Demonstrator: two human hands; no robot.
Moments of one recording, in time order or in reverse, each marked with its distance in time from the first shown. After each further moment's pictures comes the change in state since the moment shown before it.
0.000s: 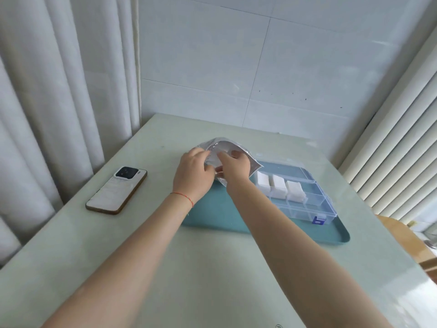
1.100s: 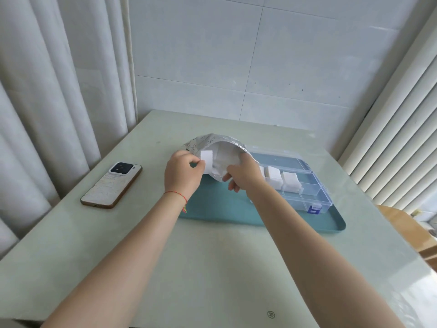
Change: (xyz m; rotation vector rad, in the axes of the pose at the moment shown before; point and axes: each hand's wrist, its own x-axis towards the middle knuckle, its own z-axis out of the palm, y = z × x) left_hand -0.011 -0.009 0.009 -0.101 0.070 -0.156; right_hand -0.013 0.002 -0.063 -0.555 -0.186 -0.076
